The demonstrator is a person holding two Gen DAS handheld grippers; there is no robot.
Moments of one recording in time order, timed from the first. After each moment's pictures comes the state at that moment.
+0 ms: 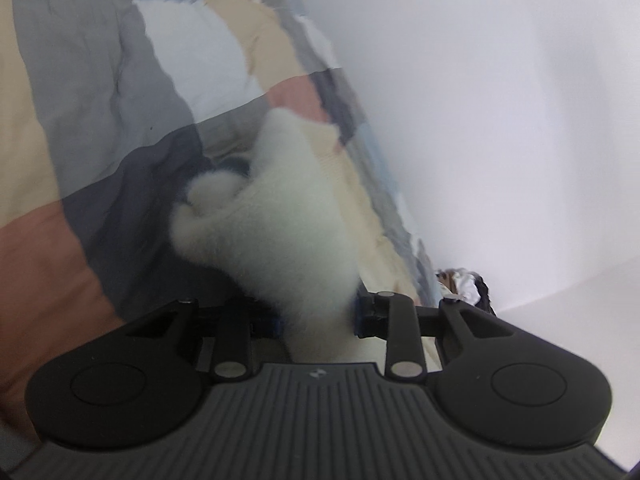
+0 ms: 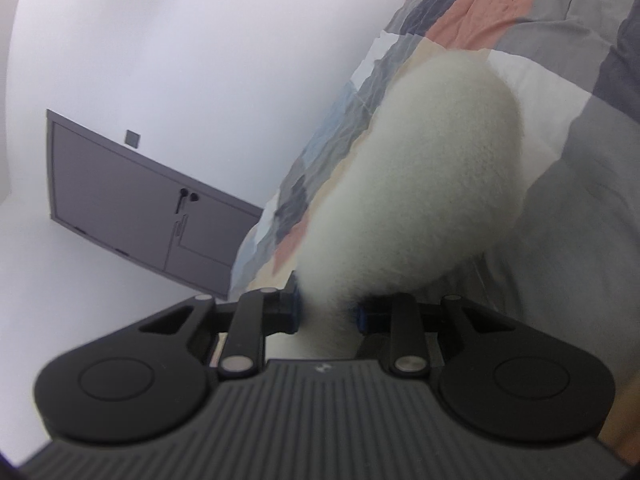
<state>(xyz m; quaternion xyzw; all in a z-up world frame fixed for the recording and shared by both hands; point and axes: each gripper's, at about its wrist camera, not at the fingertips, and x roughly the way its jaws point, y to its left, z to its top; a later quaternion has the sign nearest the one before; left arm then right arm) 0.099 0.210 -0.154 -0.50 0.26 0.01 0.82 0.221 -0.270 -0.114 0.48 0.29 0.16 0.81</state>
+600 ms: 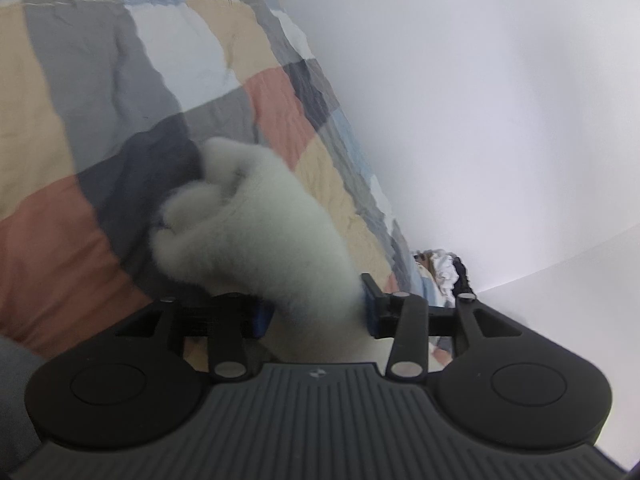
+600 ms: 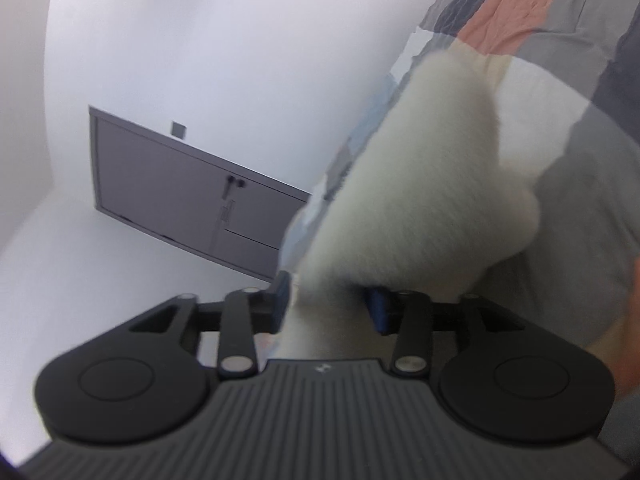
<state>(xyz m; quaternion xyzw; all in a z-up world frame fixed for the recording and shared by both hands) 0.057 0.198 -0.123 -0.51 0.27 -0.03 0.82 0.190 -0.299 -0.083 0.50 0.28 0.23 0.79</state>
